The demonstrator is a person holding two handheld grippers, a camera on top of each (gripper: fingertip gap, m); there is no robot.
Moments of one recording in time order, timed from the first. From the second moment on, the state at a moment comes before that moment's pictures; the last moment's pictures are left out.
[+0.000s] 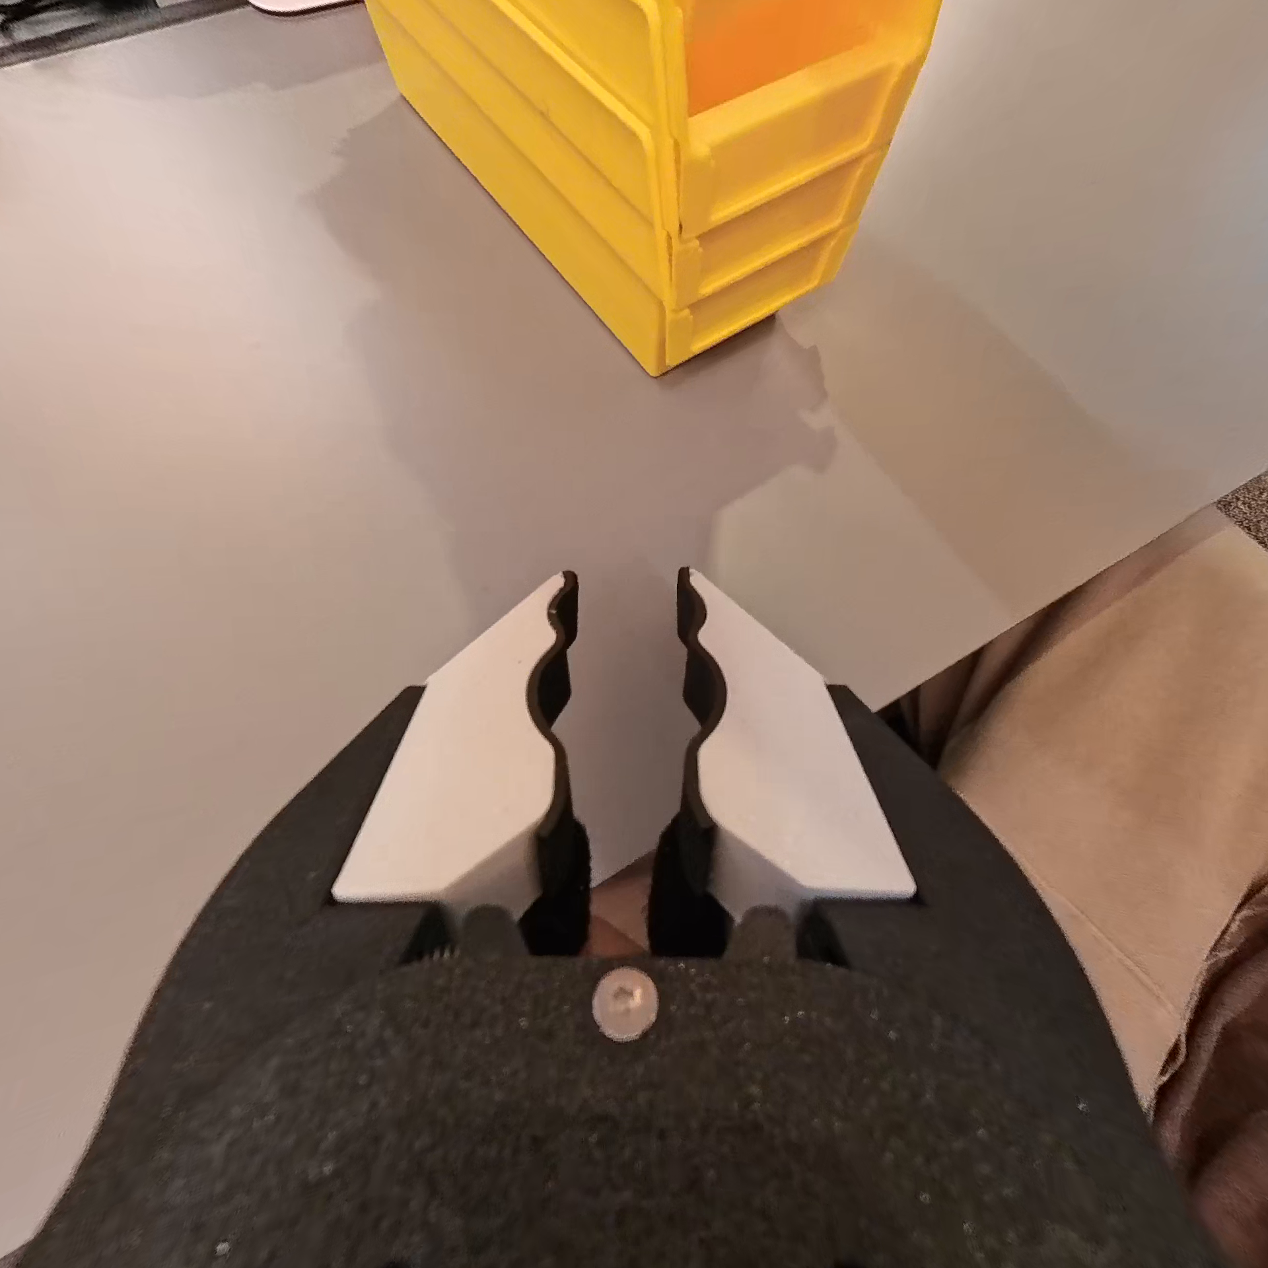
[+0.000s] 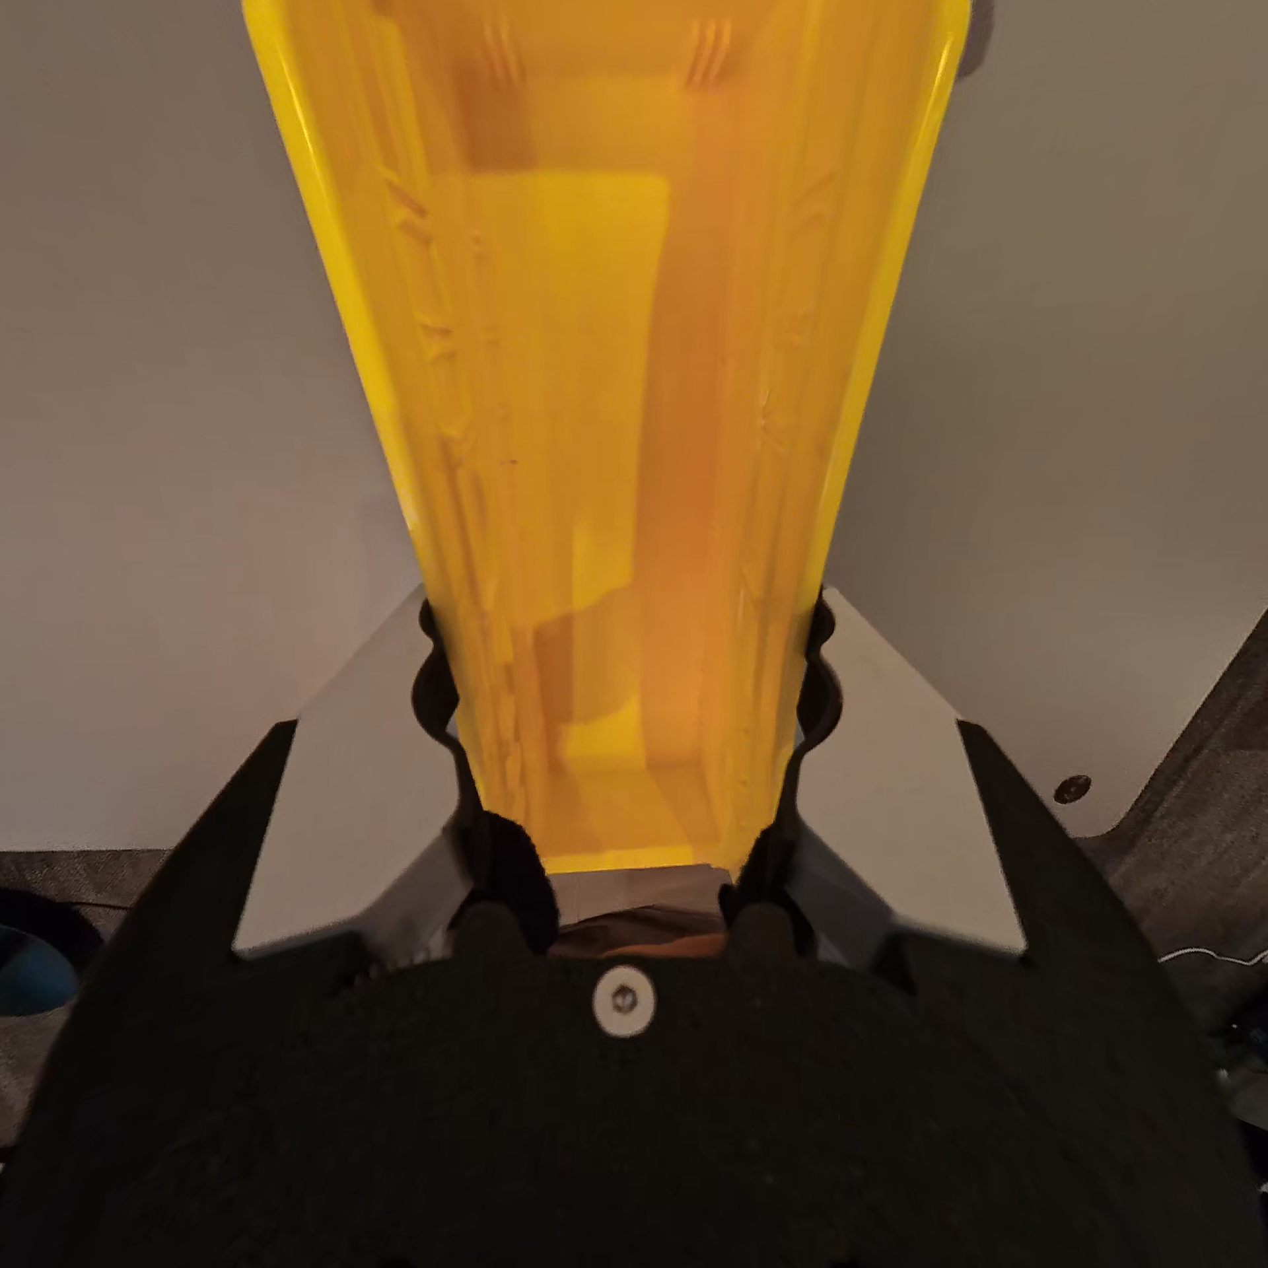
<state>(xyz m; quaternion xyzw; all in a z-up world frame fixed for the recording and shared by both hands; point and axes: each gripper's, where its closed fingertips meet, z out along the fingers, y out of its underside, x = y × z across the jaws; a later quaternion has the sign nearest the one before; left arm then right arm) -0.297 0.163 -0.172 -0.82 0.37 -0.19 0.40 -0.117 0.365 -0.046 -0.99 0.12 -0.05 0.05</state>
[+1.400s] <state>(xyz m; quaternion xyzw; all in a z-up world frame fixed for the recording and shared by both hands) -0.302 0.164 -0.180 -0.82 0.38 -0.17 0.39 -0.146 0.209 -0.048 -0.87 -0.10 0.17 0.45</state>
